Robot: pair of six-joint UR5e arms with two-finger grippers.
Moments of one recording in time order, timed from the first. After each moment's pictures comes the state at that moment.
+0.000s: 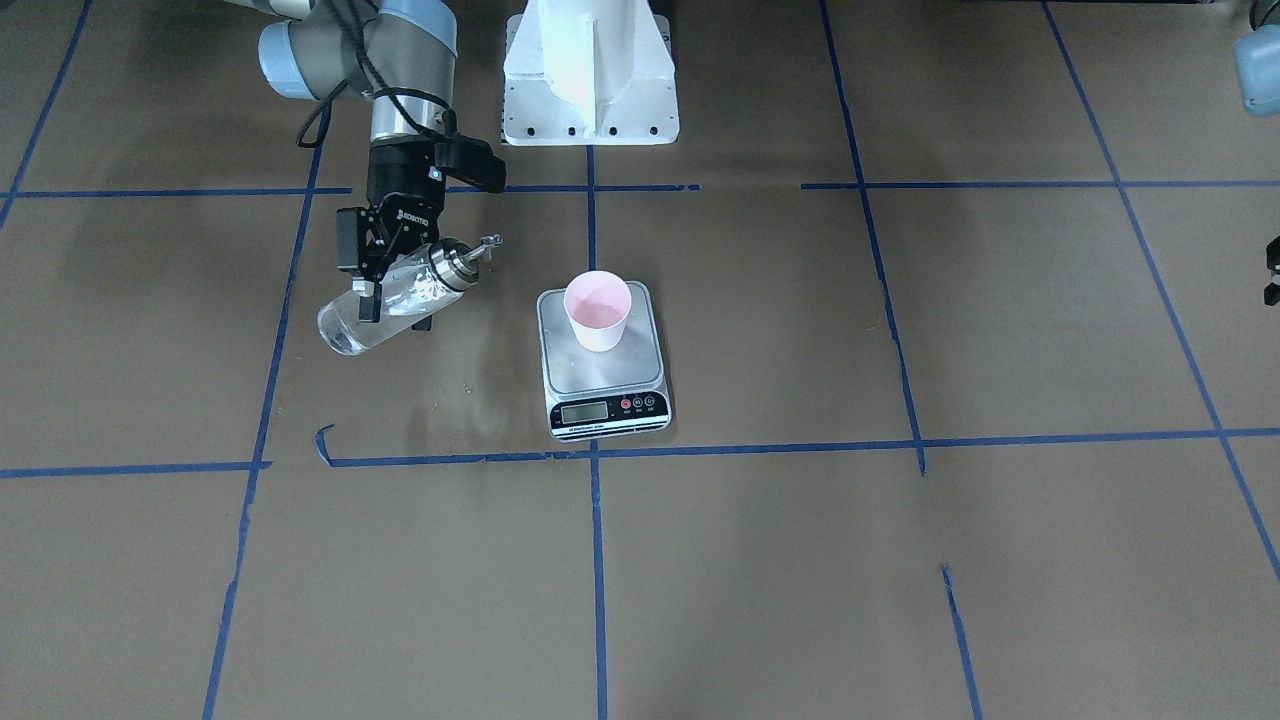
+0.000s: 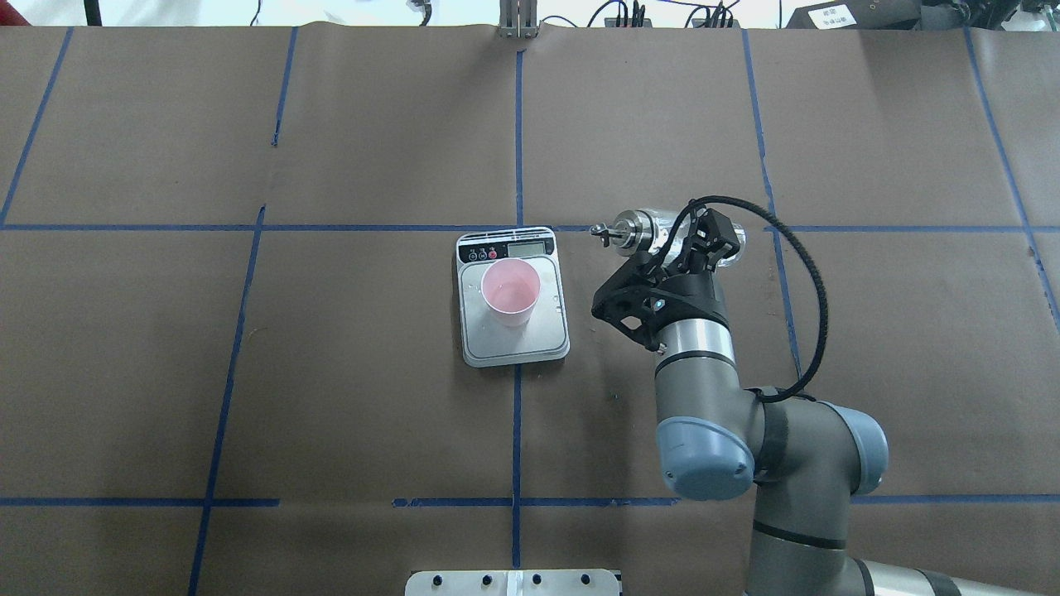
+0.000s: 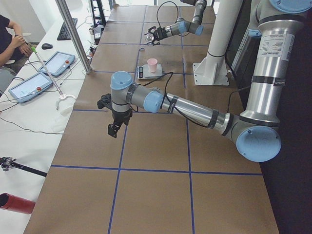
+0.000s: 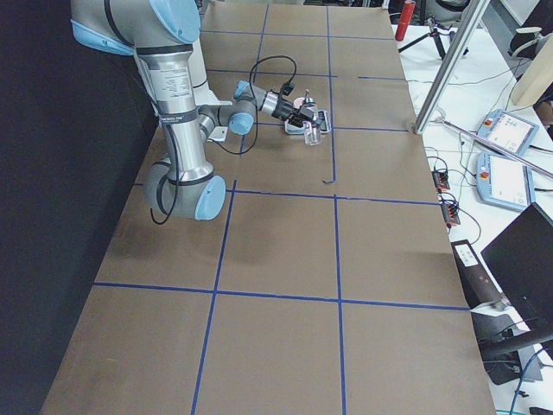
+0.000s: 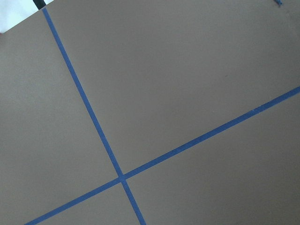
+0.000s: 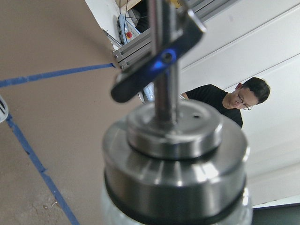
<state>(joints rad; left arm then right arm) -1.41 -1.68 -1.78 -1.61 -2.20 0.14 0.25 -1.21 1.86 -1.40 0.52 0.31</state>
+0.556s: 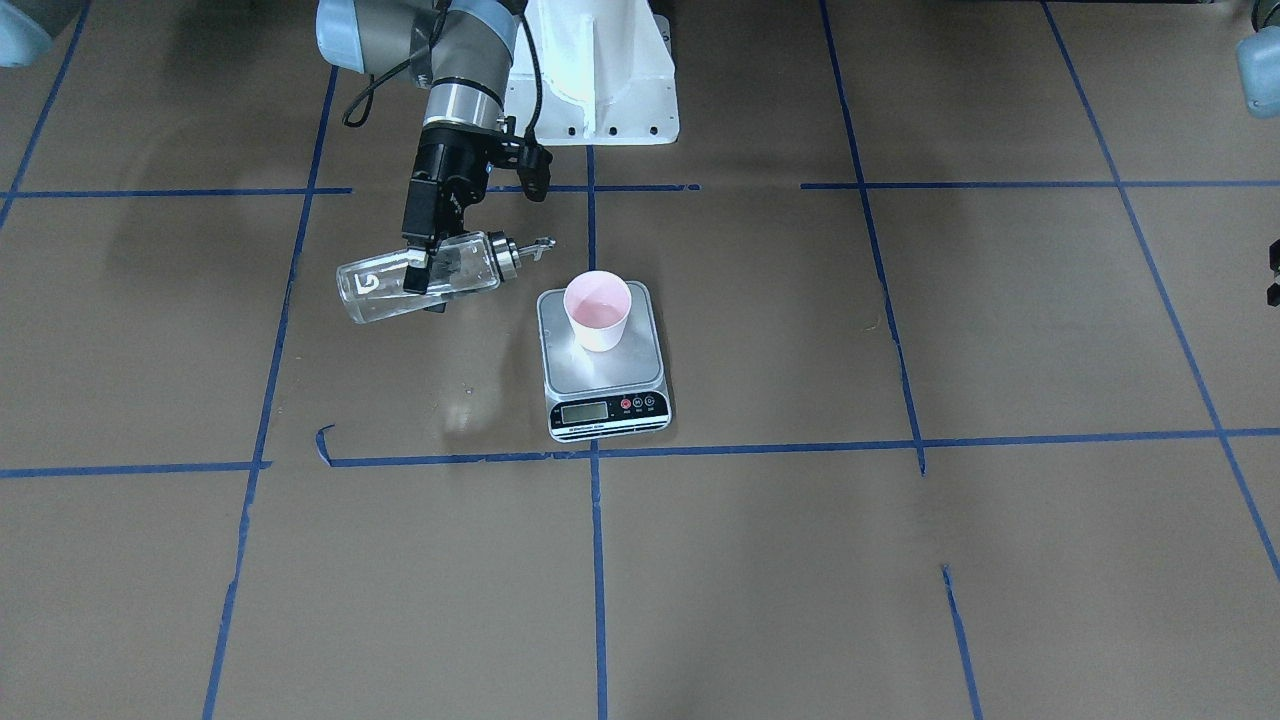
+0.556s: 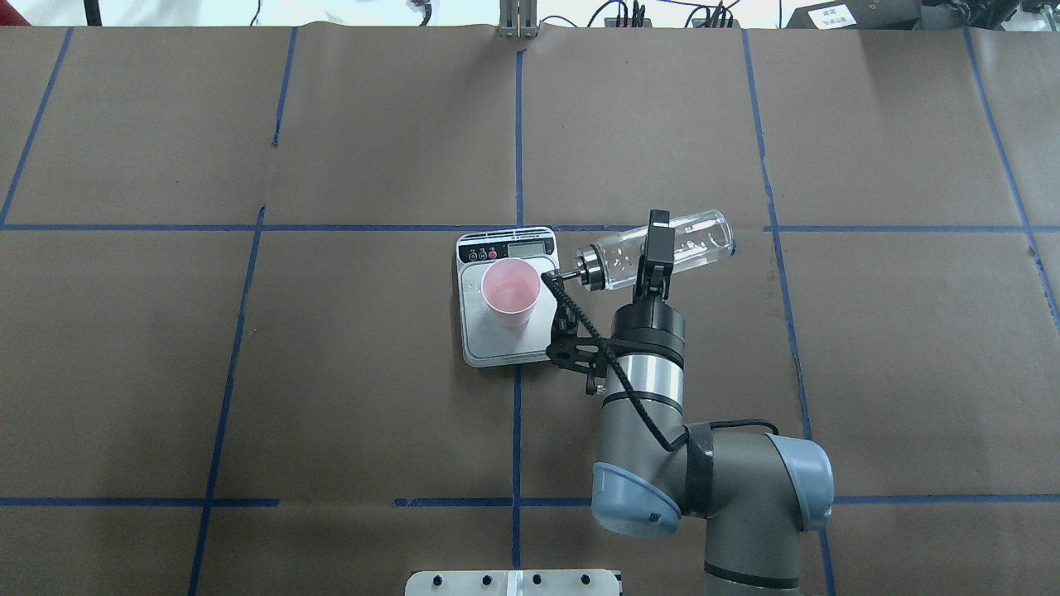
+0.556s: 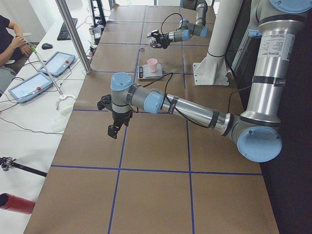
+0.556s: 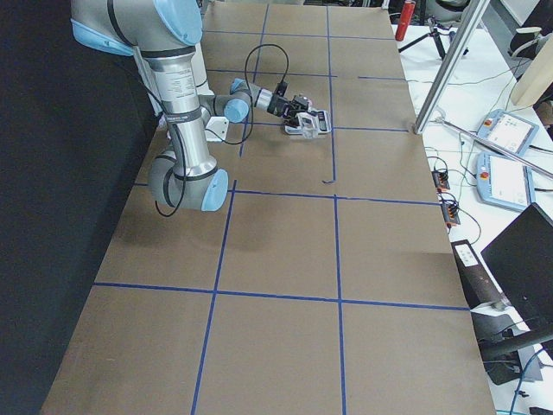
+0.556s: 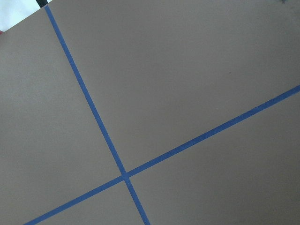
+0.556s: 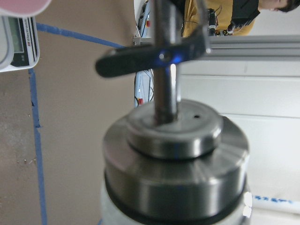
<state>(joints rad) -1.41 -1.68 -1.77 -1.61 -2.20 0.13 0.19 -1.12 1.84 -1.69 0.32 0.04</state>
